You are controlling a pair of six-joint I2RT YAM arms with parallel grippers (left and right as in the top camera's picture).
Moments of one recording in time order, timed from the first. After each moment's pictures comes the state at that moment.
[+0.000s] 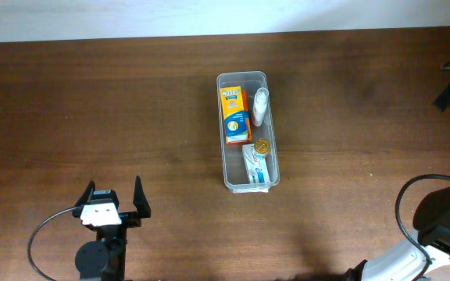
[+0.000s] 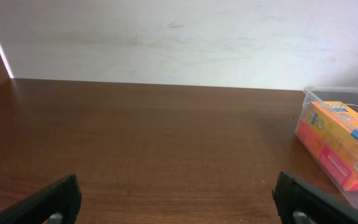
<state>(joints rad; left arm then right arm) 0.03 0.01 0.02 -0.09 -0.02 -0.04 -0.54 1.92 2.06 -1.45 0.21 0.29</state>
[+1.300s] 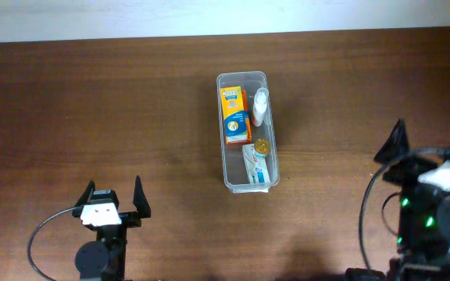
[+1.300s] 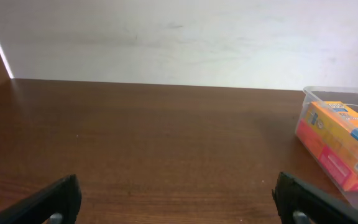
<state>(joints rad) 0.03 0.01 0.02 -0.09 -0.02 -0.04 -0.14 0.46 0.67 -0.23 0.17 0.20</state>
